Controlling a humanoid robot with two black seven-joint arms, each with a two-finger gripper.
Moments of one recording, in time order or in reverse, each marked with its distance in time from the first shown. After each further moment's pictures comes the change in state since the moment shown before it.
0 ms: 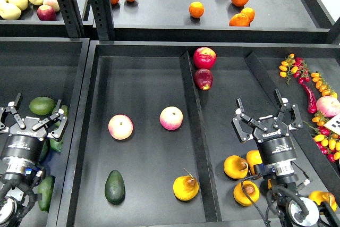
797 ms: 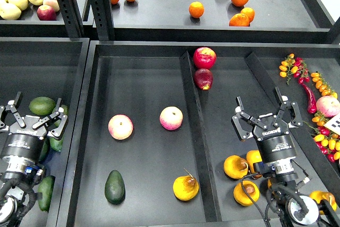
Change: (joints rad) left arm -0.011 0.000 -0.002 0.002 -0.001 0.000 0.060; right arm -0.002 0.000 0.013 -0.005 0.003 0.000 0.010
